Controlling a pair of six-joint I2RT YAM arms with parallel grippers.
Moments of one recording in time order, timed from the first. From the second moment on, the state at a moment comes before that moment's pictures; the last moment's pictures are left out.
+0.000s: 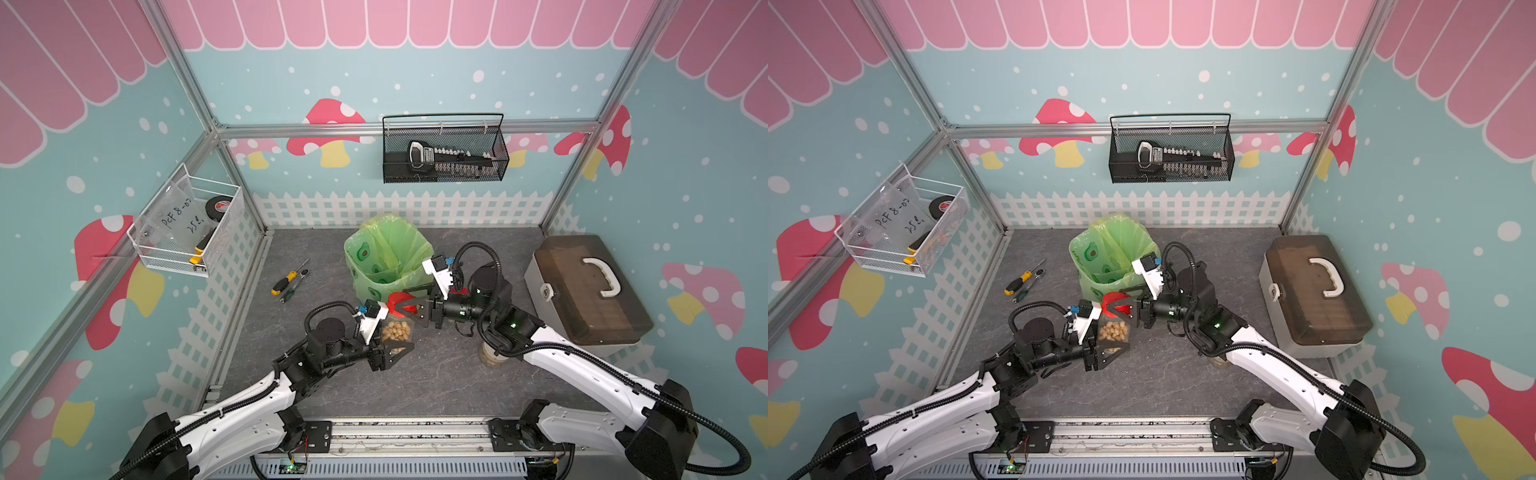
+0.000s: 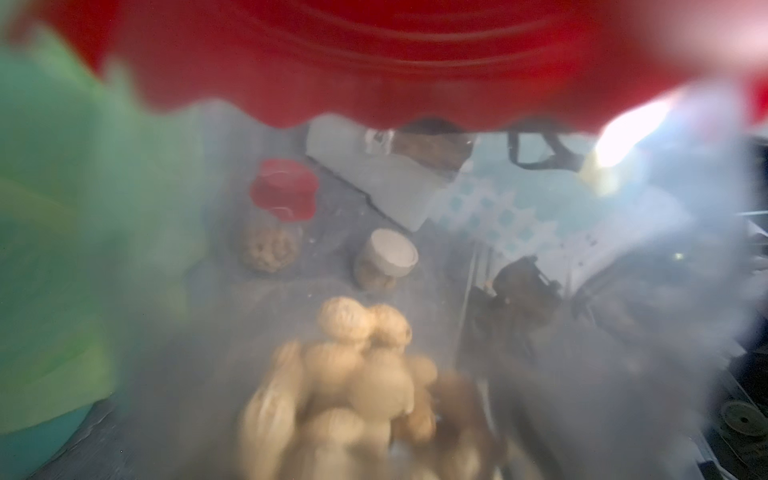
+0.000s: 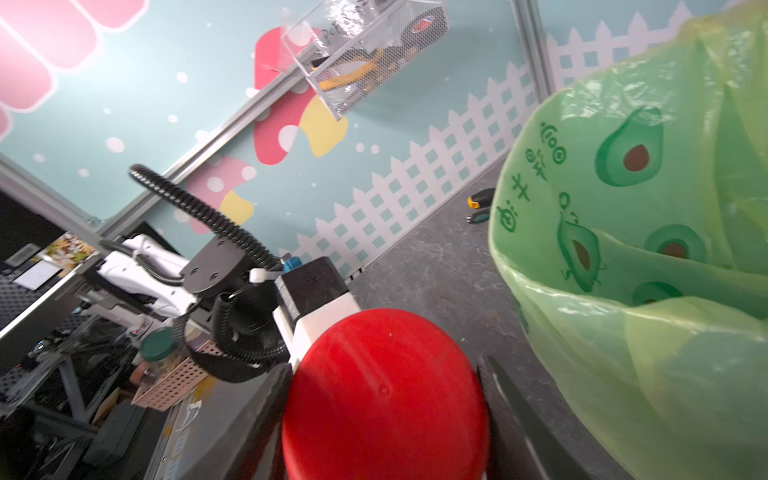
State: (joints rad) left arm -0.78 0.90 0.42 0.30 0.51 -0.39; right arm 0.73 1.15 0.90 0.13 -0.66 0.46
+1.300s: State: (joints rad) left arm -0.77 0.97 0.43 0.22 0.18 -0.29; right arm 0.90 1.24 0.97 -0.05 -0.09 0.47
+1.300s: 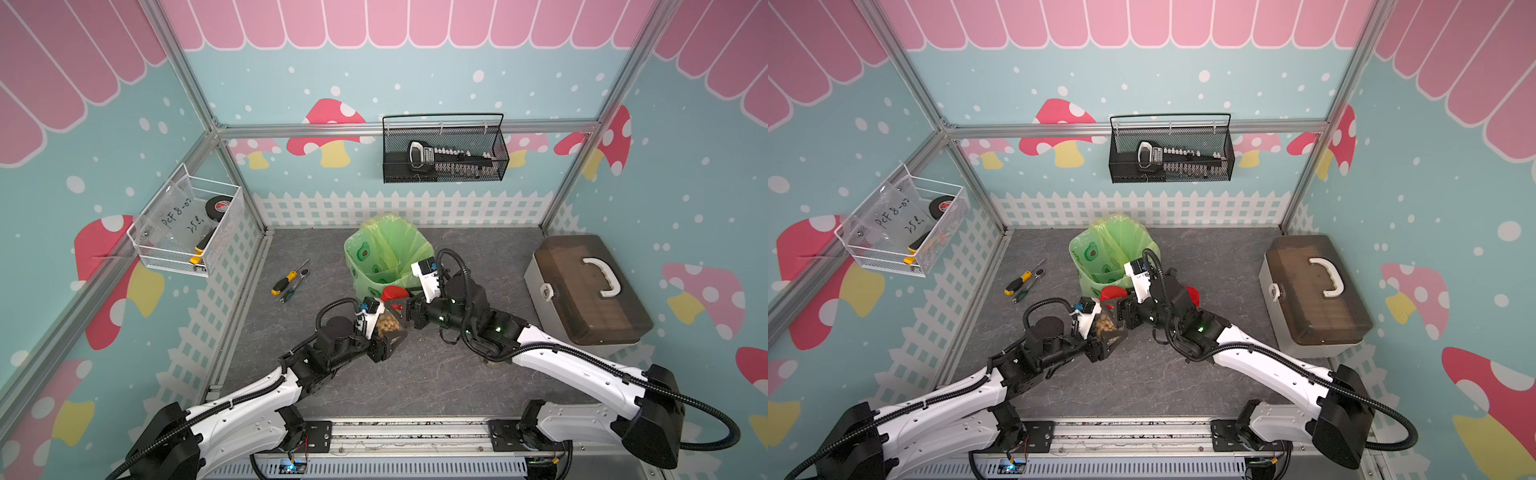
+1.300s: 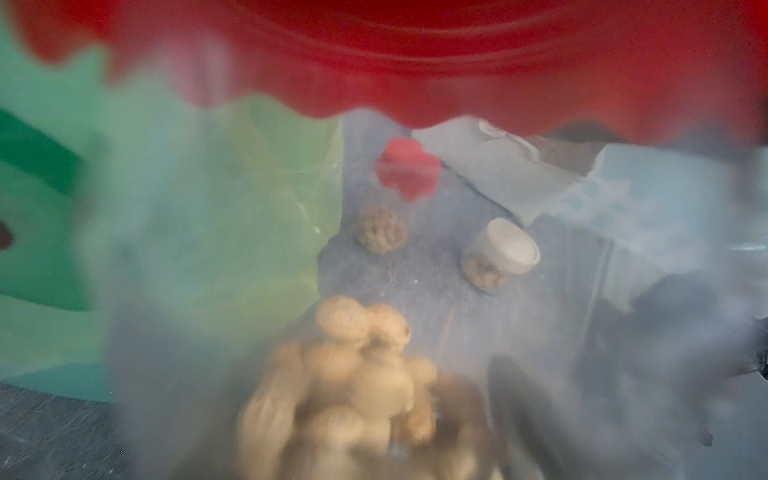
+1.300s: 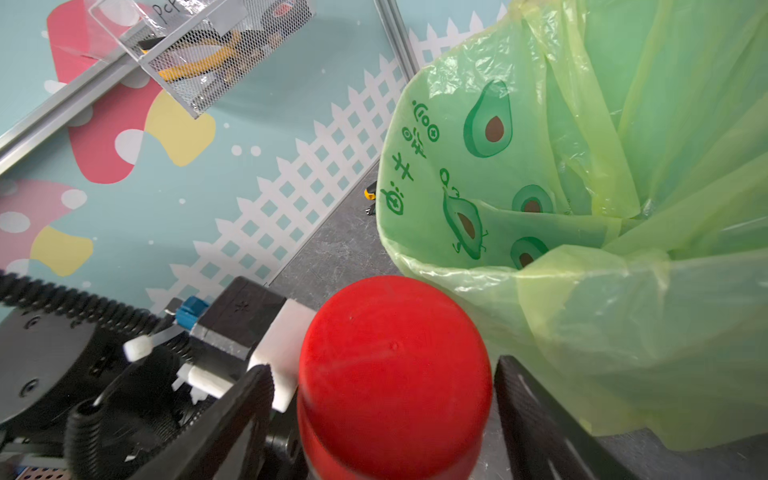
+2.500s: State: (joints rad) left arm -0.77 0.94 0.43 0.22 0.37 -0.31; right arm 0.69 1.26 0.95 0.04 -0.61 0.47
